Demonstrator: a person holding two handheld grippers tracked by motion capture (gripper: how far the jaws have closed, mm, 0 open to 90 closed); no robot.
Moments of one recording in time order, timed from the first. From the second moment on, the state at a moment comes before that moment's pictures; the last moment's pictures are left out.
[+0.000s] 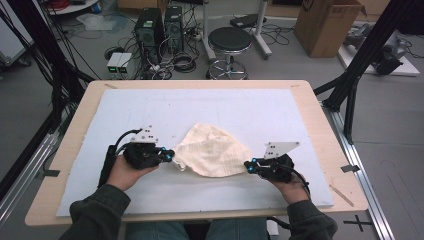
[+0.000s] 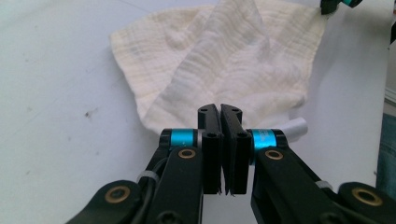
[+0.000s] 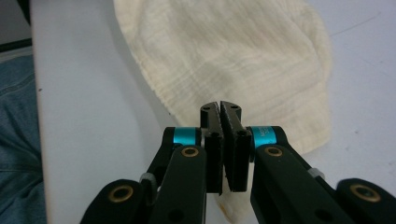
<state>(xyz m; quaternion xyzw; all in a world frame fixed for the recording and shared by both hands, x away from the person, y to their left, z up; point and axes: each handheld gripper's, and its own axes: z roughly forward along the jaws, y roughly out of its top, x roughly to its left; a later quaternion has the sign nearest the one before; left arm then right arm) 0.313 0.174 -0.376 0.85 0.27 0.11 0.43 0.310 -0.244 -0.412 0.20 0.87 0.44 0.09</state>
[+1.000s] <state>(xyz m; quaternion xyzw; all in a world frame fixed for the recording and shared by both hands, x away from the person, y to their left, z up) 0.283 0.207 -0.390 0.84 0.27 0.10 0.46 0.289 -0.223 -0.405 0.17 0.88 0.45 0.05</state>
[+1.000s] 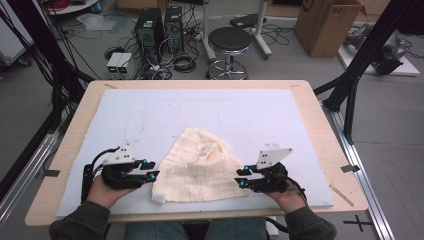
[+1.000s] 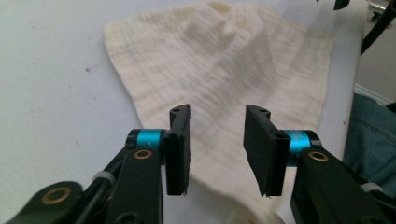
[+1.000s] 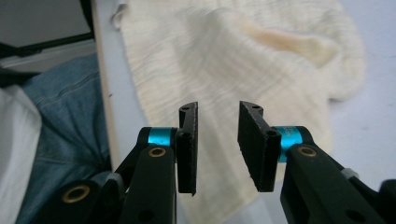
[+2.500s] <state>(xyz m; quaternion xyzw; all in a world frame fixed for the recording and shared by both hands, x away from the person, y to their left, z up) 0.432 0.121 -0.418 0.85 0.37 0.12 0.35 0.343 -0.220 -0.434 0.20 0.88 0.42 0.02</state>
